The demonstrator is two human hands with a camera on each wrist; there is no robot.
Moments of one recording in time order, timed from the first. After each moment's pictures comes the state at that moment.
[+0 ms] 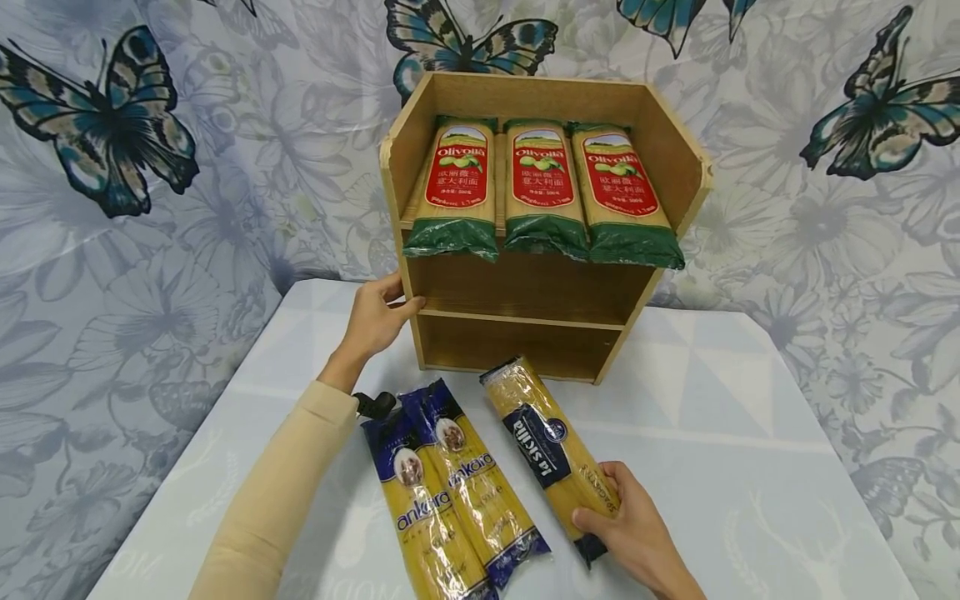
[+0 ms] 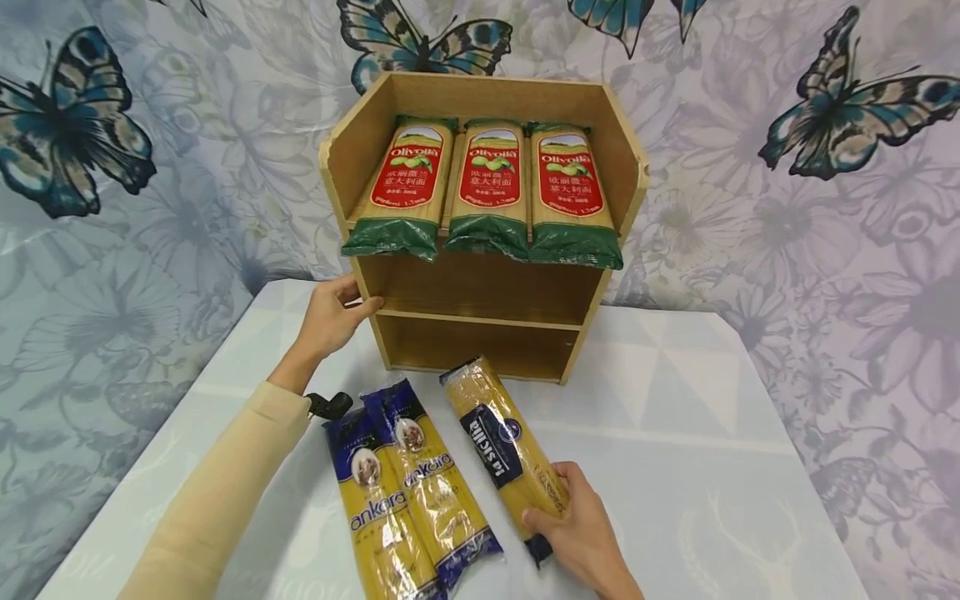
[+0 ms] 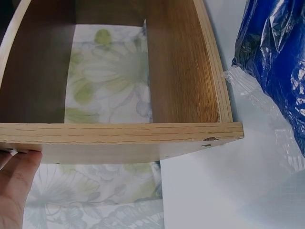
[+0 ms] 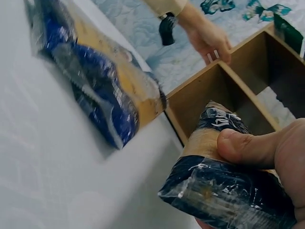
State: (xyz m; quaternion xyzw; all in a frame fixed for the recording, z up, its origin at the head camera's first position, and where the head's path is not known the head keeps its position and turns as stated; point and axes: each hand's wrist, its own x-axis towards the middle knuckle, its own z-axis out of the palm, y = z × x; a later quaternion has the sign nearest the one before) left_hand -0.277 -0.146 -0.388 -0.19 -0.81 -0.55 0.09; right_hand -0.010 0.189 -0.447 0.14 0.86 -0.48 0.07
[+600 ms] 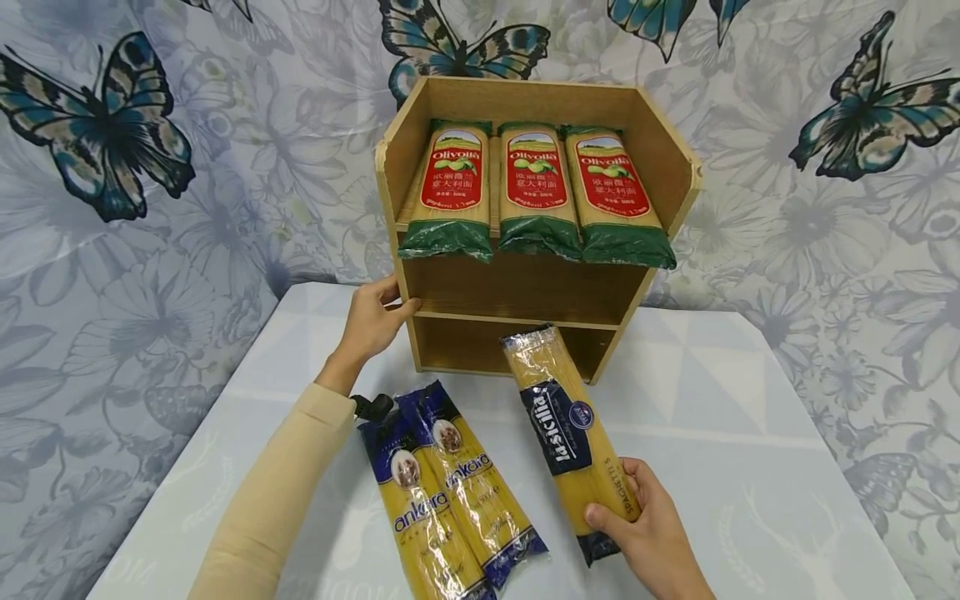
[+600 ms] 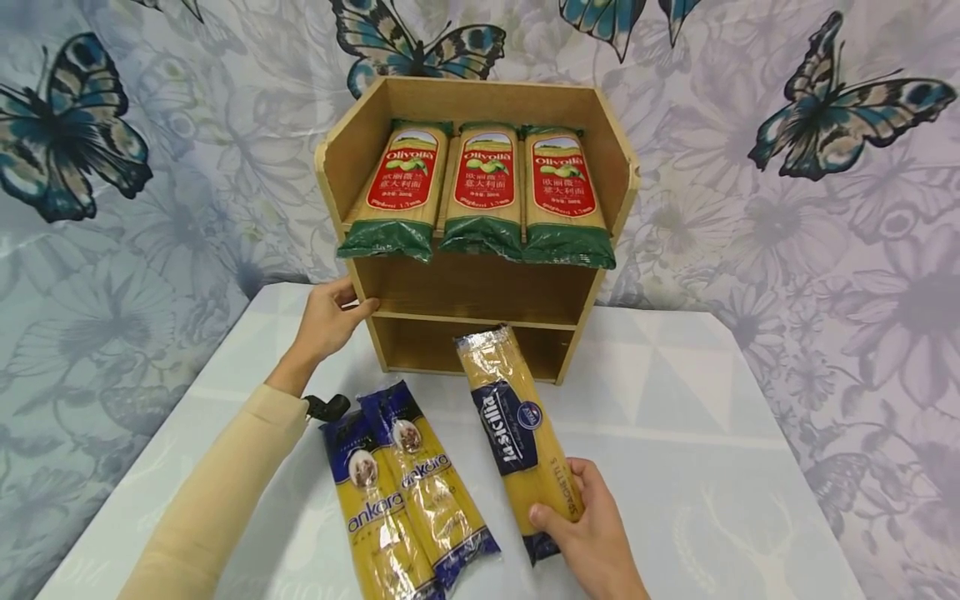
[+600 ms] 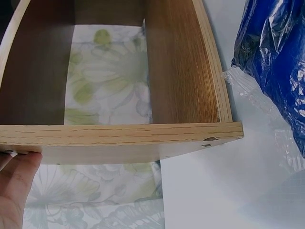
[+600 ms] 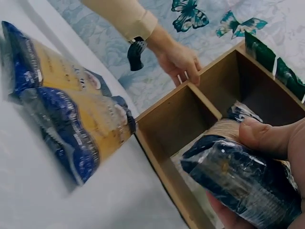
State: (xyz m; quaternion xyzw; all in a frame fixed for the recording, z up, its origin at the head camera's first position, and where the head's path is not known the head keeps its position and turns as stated) left_hand -0.274 -0.144 -0.387 -0.19 -0.81 -0.55 0.10; right_hand 0.004 0.193 -0.419 0.15 0.79 -0.59 0.02
